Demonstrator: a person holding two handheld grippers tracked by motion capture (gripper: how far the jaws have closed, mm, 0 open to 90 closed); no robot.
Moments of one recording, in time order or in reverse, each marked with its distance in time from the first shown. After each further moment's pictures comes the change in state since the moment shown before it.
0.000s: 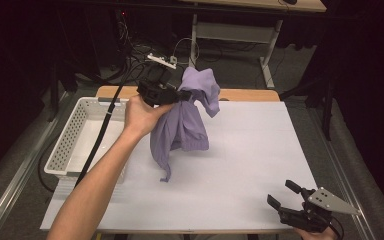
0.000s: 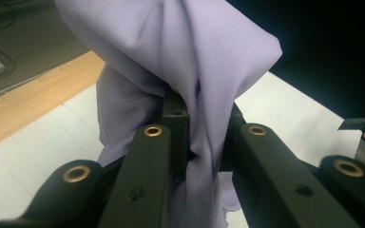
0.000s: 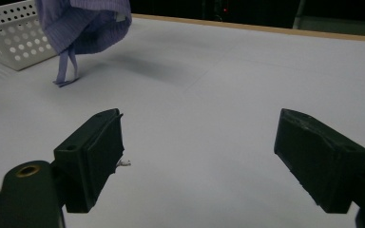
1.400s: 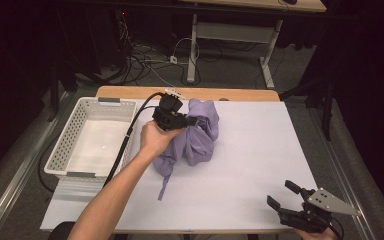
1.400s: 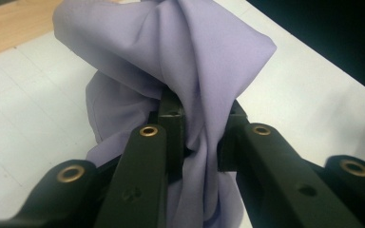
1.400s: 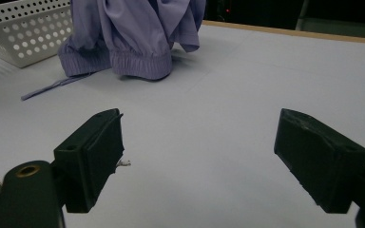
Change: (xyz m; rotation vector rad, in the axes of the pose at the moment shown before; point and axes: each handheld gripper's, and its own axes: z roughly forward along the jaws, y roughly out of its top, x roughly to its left) left arm 0.014 -0.056 0.075 0.084 -0.028 -0.065; right arm 0.001 0.000 -0.001 0.001 0.010 -0.013
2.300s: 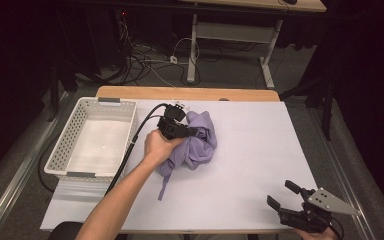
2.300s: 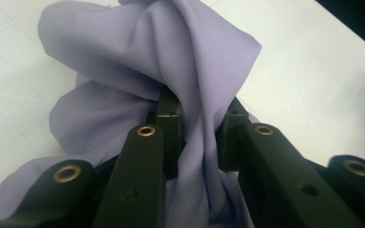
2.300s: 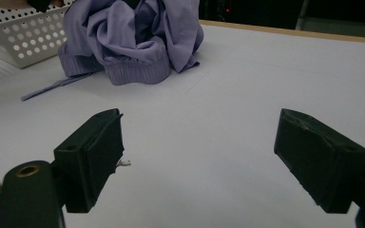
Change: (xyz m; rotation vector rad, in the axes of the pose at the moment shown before) left arm 0.009 -0.020 0.036 0.095 0.000 -0.040; right arm 0.000 0.000 0.000 0.000 0.001 0.002
